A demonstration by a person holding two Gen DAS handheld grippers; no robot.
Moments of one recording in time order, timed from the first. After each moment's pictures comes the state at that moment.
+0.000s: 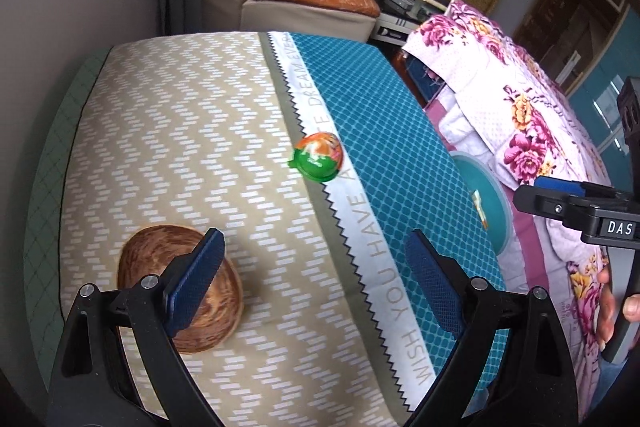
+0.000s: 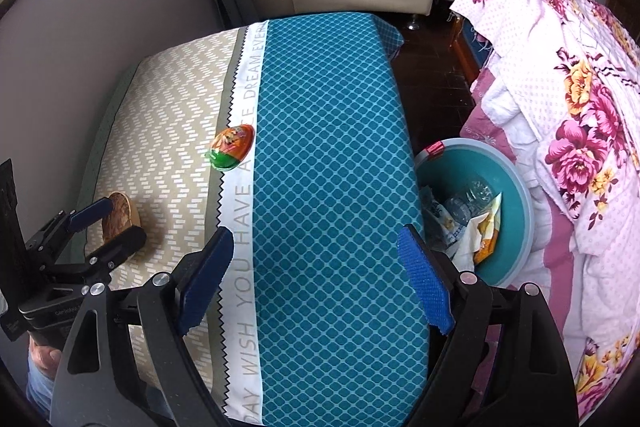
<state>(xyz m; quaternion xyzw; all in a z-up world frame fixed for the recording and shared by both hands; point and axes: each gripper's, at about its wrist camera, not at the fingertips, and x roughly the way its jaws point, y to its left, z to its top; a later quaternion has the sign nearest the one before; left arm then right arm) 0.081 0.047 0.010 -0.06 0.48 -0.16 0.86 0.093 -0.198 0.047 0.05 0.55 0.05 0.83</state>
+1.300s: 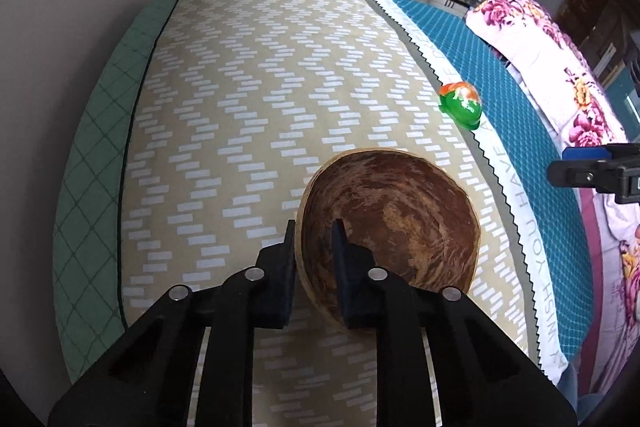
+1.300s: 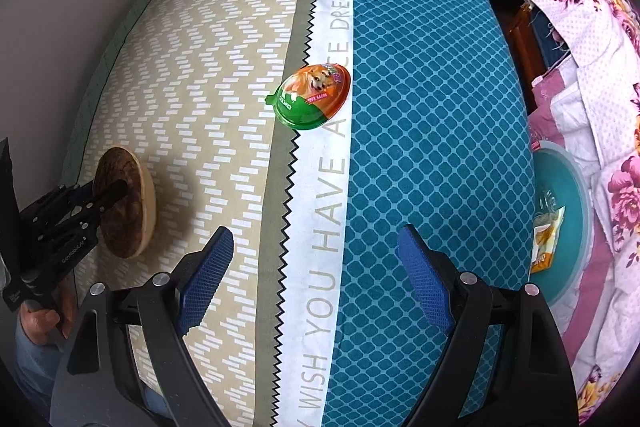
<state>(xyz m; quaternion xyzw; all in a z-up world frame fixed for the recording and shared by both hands) 0.084 0.139 -0.063 -0.02 0.51 -0.11 0.85 0.142 -0.103 -0.027 0.00 0.62 0.08 0.78</state>
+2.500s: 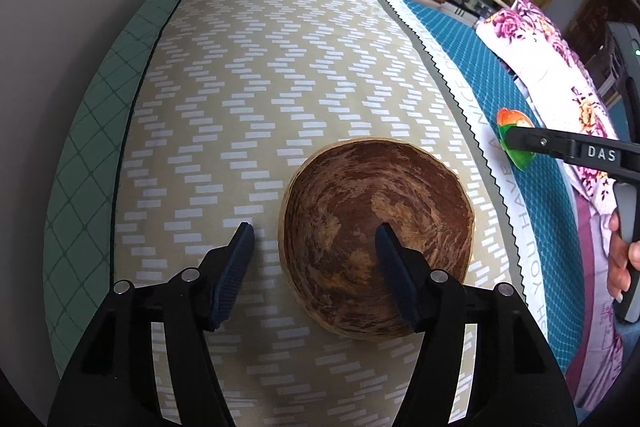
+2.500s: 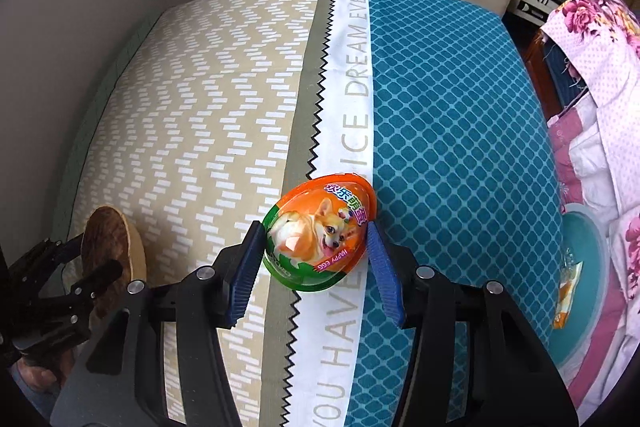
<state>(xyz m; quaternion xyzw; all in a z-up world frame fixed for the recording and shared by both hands) 0.095 0.141 -0.069 -0.06 0.52 -0.09 0.85 0.170 -0.088 -0.034 0.00 0.56 0.10 0.82</state>
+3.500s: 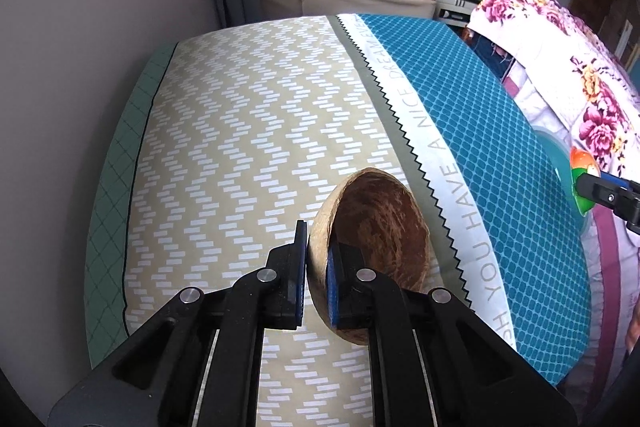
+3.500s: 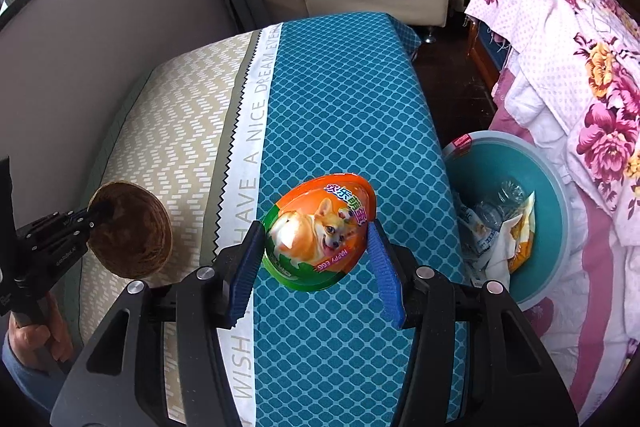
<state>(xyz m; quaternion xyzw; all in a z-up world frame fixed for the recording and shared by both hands) 0.074 0.042 -0.013 0.04 0.49 -0.05 0.87 0.068 -0.215 0.005 0.08 0.50 0.07 0.86</state>
